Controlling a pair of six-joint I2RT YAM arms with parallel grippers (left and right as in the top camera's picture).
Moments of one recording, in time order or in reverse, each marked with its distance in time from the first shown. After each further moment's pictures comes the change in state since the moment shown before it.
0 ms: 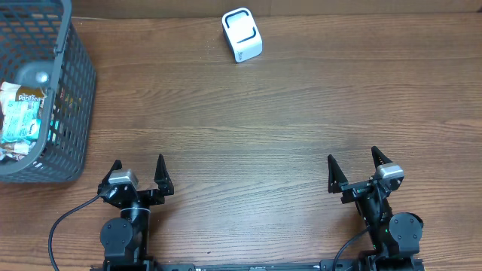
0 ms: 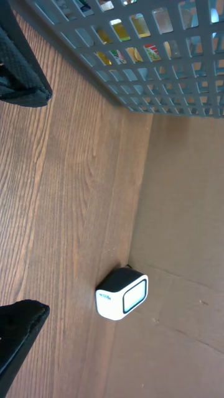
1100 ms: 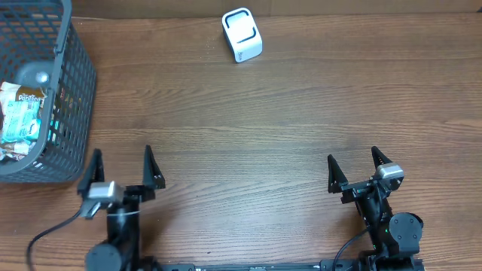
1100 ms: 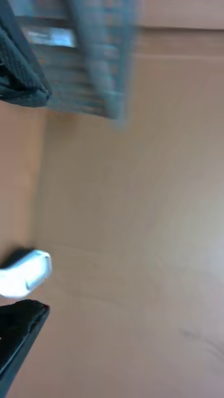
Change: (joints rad) left arm 0.000 0.002 0.104 0.293 0.014 0.034; right arm 0.000 0.000 0.000 0.000 0.000 0.000
